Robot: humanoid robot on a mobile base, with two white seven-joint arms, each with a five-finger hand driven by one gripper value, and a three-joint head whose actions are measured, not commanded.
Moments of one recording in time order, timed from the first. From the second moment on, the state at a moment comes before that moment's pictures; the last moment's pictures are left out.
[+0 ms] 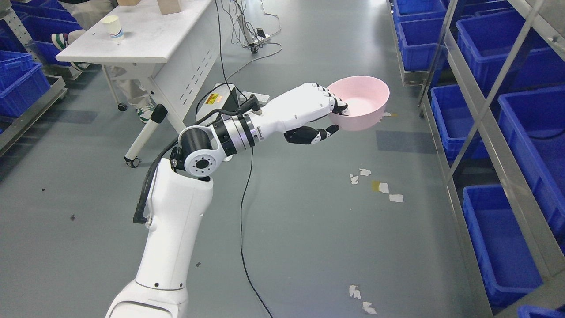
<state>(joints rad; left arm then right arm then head) -0.51 0.00 -0.16 -1.51 -0.67 -0.67 -0.72 0.00 0.00 0.05 0.00 0.05 -0.08 -0.03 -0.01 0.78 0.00</state>
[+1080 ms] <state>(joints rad) -0.48 0.00 -0.16 -1.53 -0.67 -0.68 -0.72 0.00 0.00 0.05 0.00 0.05 -0.08 -0.03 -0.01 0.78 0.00</state>
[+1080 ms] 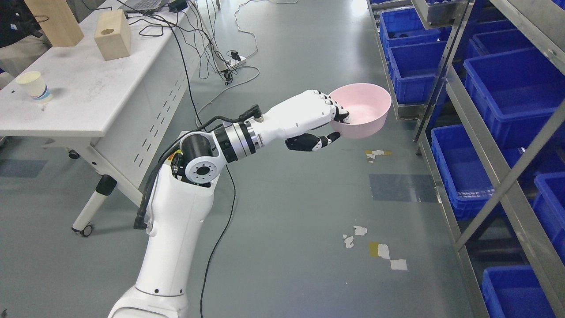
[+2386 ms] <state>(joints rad) -0.48 0.00 -0.16 -1.54 -0.67 -0.68 -0.72 0.00 0.00 0.05 0.00 0.05 -0.08 -0.02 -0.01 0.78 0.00</state>
